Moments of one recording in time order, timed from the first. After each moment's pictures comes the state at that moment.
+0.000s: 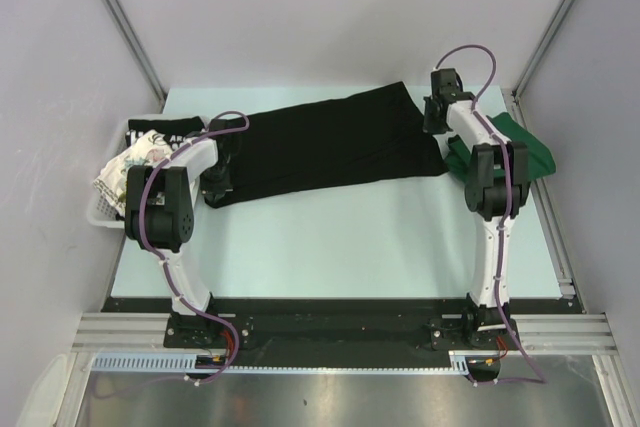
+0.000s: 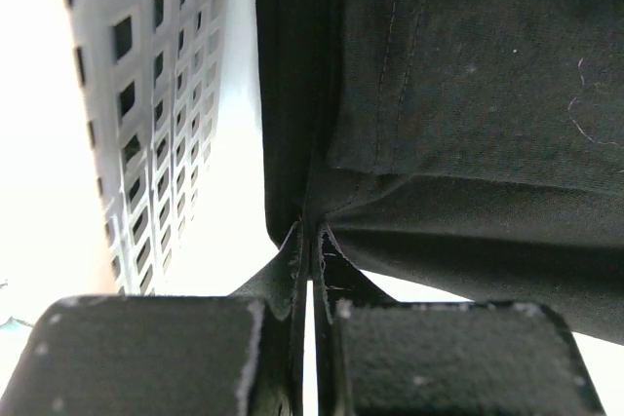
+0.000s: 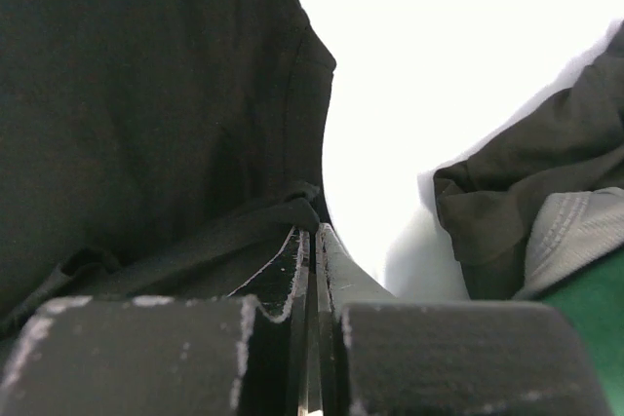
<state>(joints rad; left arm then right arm) -0.06 1.90 1.30 -0.80 -0.39 -0.23 0.10 2.27 1.94 -0.59 0.14 0.16</state>
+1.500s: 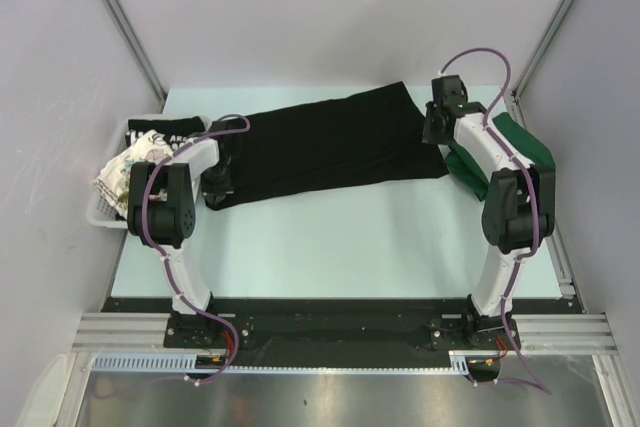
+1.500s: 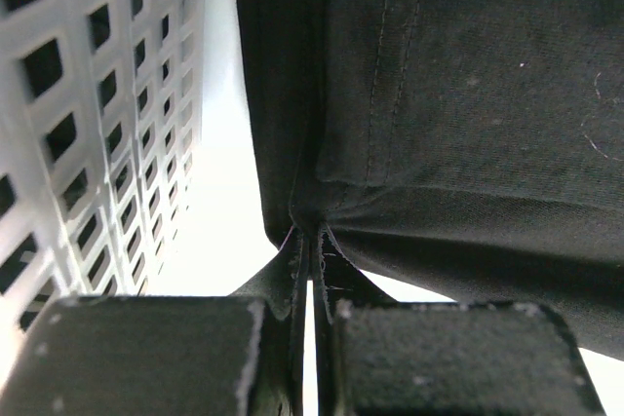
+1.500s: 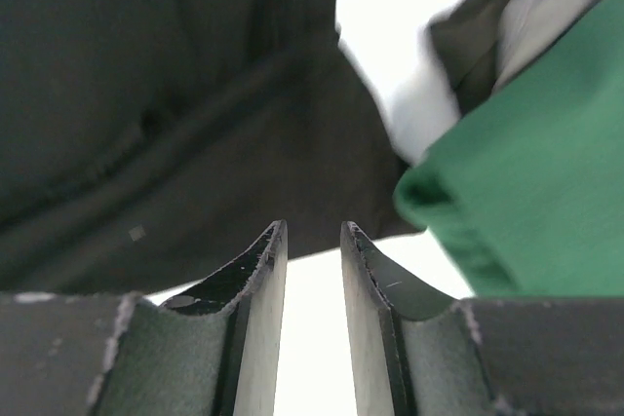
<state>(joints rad) -0.05 1.94 1.31 -0.80 -0.38 -0.22 0.16 1.90 1.62 -0.58 0.18 0.25</state>
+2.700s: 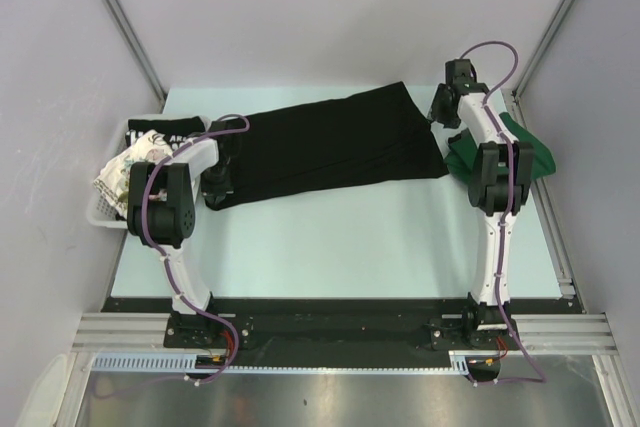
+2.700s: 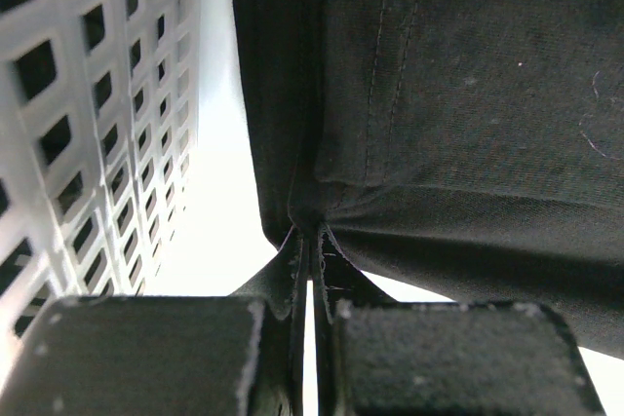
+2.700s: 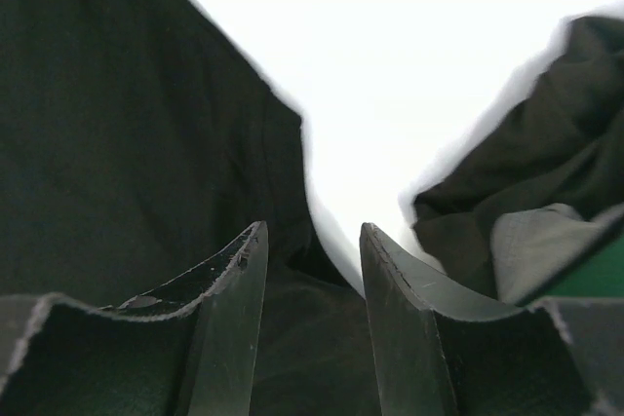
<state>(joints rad) -0.05 1.94 1.31 -0.80 -0.36 -0.22 0.04 2.34 2.11 -0.67 0.11 0.35</state>
